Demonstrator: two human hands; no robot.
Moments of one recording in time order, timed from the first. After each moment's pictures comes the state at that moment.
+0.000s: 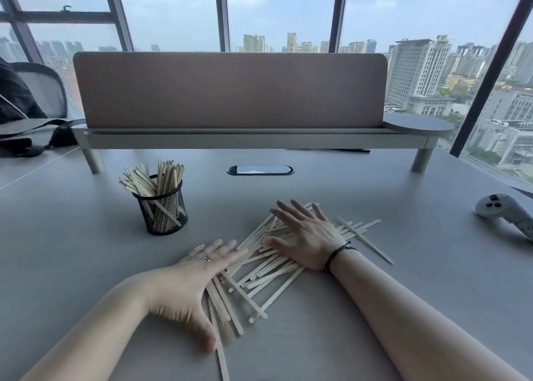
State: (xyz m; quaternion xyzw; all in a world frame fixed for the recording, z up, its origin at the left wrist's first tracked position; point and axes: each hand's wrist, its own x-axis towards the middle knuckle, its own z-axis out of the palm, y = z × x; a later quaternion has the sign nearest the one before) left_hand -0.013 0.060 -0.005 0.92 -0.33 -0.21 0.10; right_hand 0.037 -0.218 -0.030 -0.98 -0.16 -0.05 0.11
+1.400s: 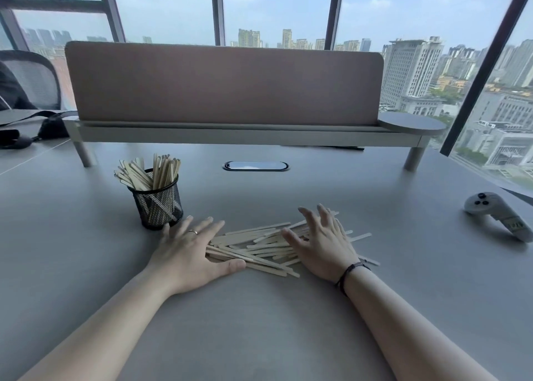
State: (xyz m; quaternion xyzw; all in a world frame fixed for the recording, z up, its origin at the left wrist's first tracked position) left_hand 0.010 0.049 -0.029 0.99 -0.13 -0.01 0.07; right_hand -0.009 -0.225 -0.028 -0.97 0.02 -0.06 0.23
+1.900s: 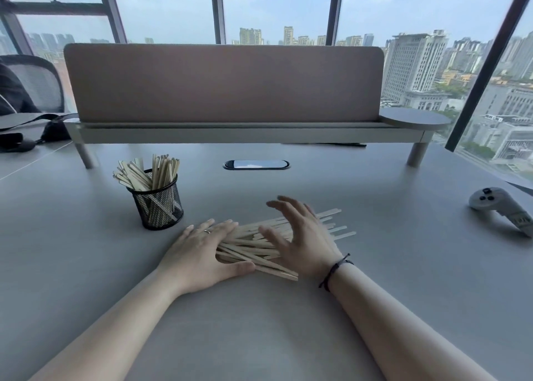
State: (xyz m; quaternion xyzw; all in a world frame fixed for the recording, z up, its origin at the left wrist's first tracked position) left_hand 0.013 0.035 -0.034 0.97 -0.19 0.00 0.12; right_hand -0.005 -0.198 -0.023 -0.93 -0.14 -0.18 0.30
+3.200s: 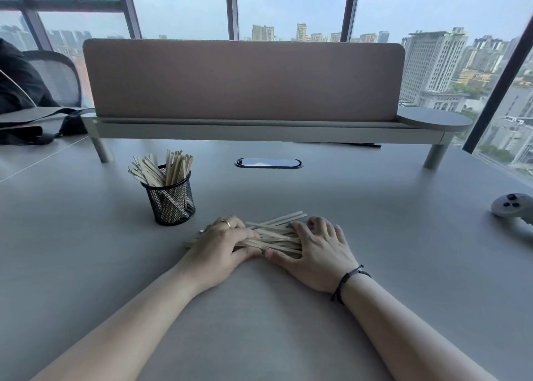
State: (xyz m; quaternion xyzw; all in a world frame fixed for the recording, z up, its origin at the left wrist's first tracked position) left_hand 0.020 0.030 -0.046 0.92 -0.27 0.12 0.26; right_hand -0.016 -0.196 -0.027 -0.99 -0.03 -0.02 0.12
